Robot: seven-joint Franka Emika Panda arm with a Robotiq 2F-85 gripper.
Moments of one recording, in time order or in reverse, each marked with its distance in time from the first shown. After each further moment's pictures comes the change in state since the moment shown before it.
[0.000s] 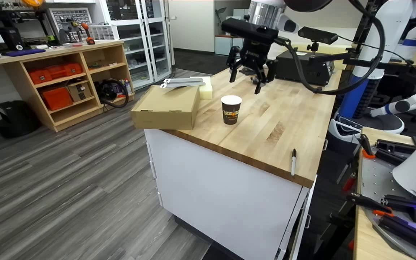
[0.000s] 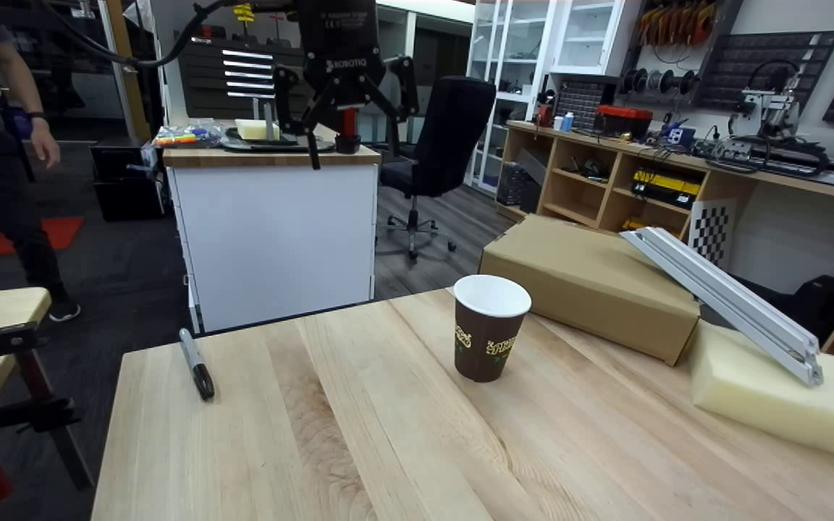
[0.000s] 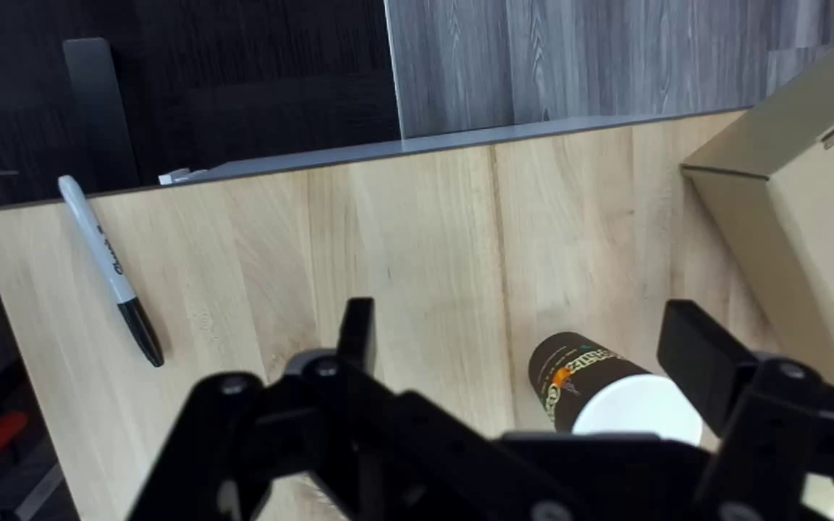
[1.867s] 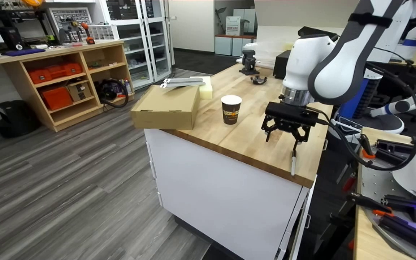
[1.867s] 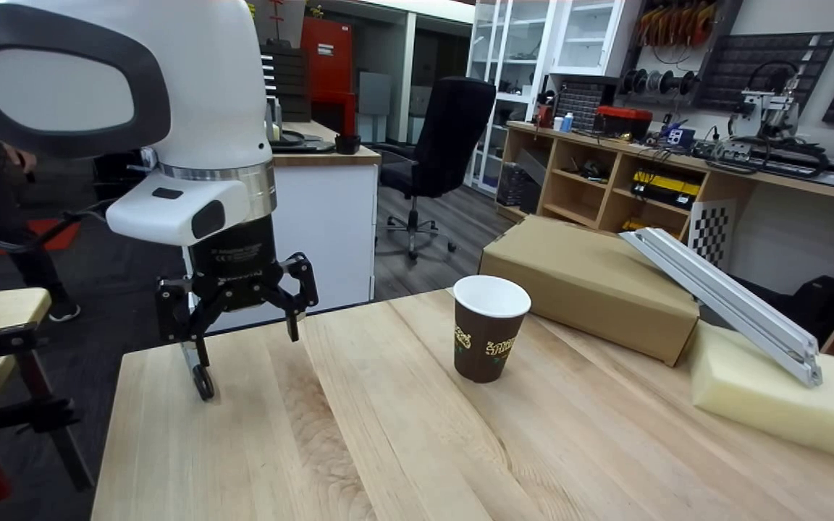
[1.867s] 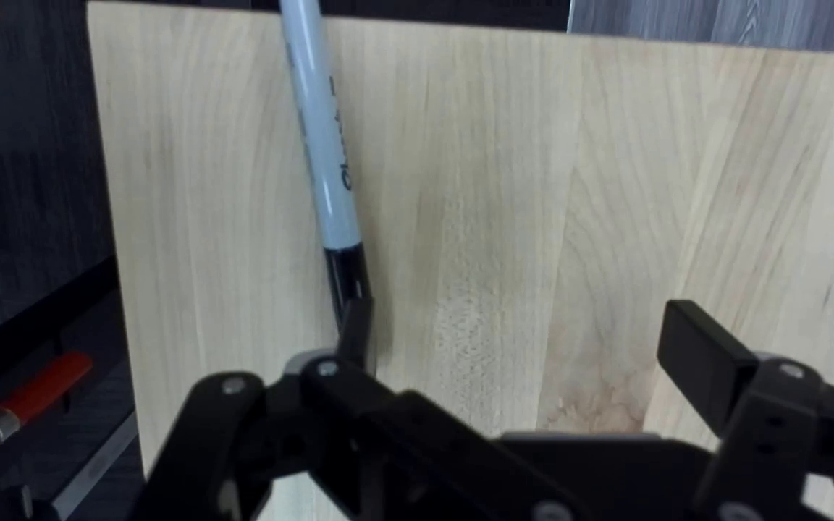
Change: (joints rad) arm -0.088 0.265 0.050 -0.354 0.060 0.465 -0.305
